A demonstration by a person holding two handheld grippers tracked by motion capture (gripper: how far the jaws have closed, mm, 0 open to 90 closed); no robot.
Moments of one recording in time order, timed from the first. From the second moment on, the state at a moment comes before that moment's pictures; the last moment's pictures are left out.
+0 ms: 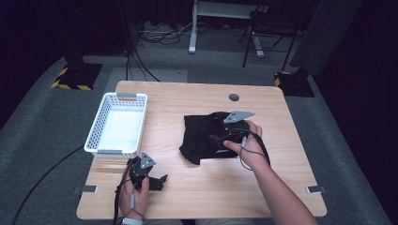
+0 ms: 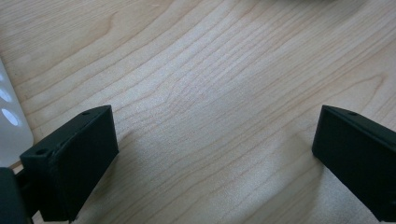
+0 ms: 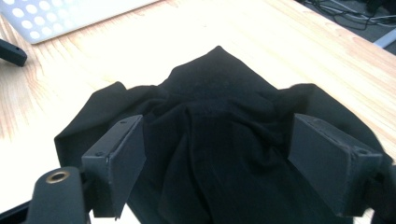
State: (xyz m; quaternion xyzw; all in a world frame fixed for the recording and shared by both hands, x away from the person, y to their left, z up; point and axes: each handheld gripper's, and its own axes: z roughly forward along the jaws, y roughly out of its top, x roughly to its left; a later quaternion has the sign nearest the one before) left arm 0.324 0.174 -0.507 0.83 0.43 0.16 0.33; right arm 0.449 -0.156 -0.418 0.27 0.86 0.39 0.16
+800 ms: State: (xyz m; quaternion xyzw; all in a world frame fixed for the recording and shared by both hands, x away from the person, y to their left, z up) left arm 0.325 0.172 -0.507 0.83 0.42 0.16 0.33; right arm 0.467 -0.121 -0.448 0.28 0.90 0.32 0.11
